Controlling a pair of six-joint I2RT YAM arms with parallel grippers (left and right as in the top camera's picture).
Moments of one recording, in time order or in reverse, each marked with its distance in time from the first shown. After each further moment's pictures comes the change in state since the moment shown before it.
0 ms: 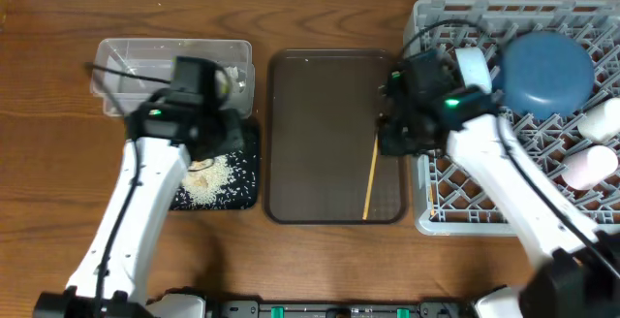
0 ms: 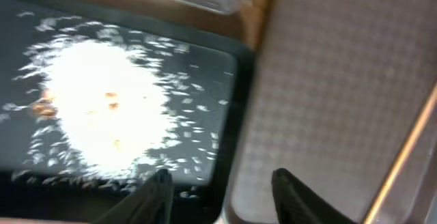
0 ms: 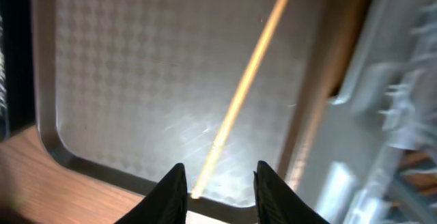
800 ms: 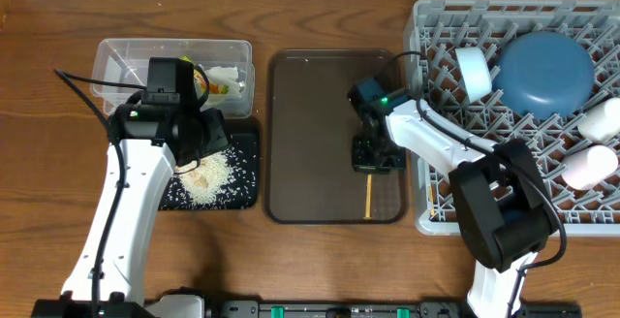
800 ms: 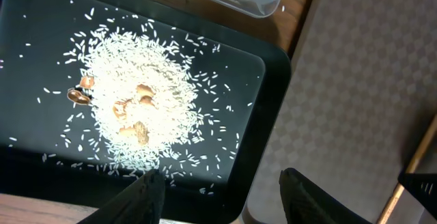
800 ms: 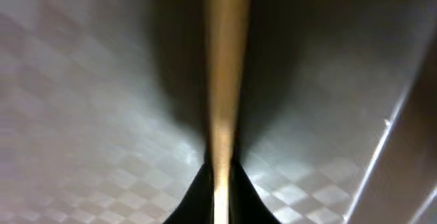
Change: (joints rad) left arm 0.073 -0.007 0.000 -0.030 -0.006 -0.001; right arm 0.069 0.372 0.010 0.070 0.031 0.259
